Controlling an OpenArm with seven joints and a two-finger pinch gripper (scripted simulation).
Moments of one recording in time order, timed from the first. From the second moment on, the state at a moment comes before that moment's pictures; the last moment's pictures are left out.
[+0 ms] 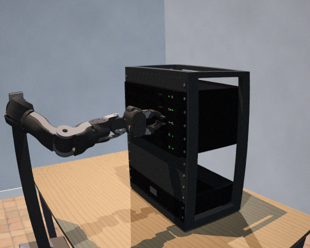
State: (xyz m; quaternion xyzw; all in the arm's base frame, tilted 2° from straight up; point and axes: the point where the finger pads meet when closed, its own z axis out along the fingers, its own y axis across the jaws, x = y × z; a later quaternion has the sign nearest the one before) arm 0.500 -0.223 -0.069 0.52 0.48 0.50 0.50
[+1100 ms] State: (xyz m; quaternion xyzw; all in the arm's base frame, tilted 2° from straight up) arm 0.500 -0.223 -0.069 0.52 0.49 0.50 0.50
